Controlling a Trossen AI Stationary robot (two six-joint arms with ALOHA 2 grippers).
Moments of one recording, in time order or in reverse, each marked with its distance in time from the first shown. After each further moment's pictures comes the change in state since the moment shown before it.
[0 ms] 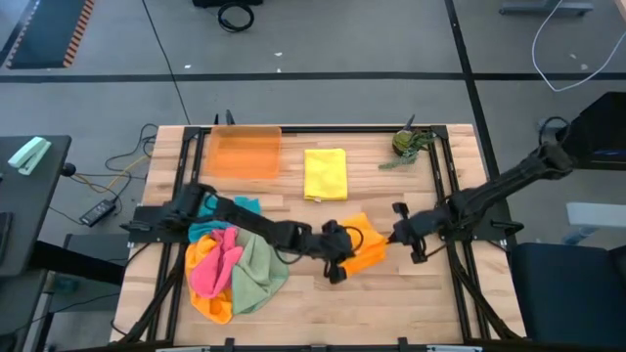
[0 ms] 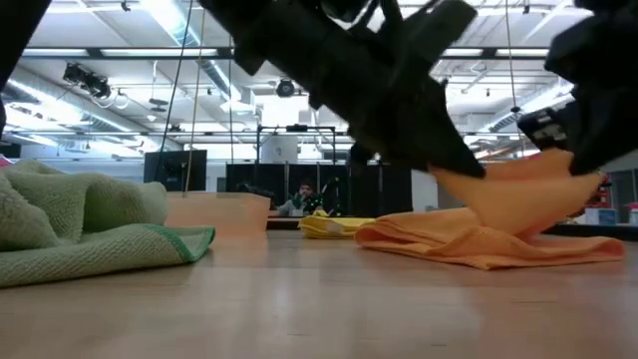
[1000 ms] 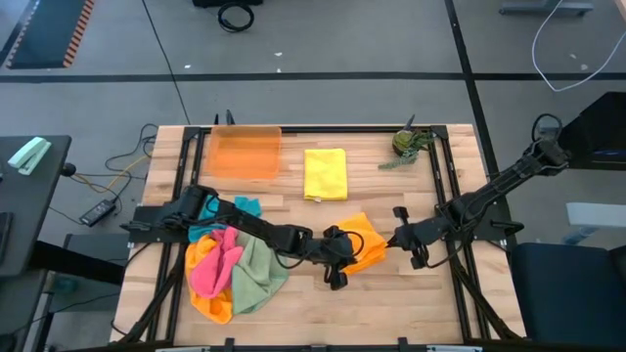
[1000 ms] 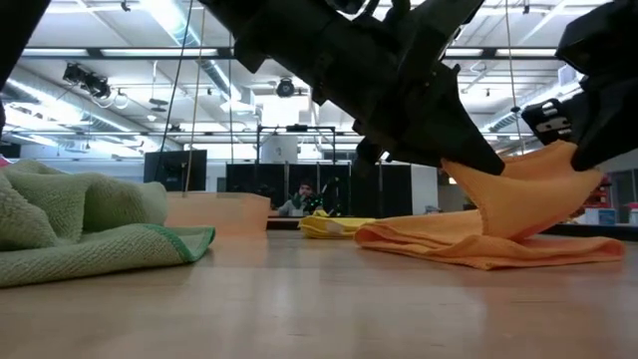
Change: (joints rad) left arm -0.016 0.017 0.019 0.026 0.017 -0.034; right arm 0.102 0.024 -0.017 0.088 0.109 0.017
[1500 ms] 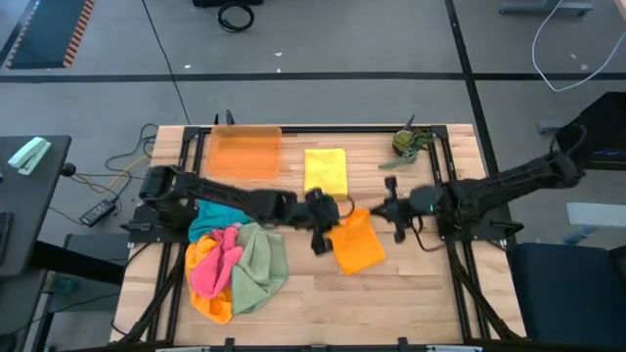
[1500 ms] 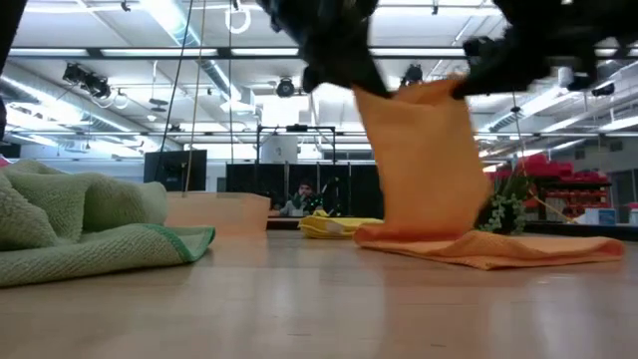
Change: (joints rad) left arm 0.148 -0.316 0.001 -0.464 -0.064 0.175; right arm -0.334 -0.015 0.150 0.141 0.001 -0.571
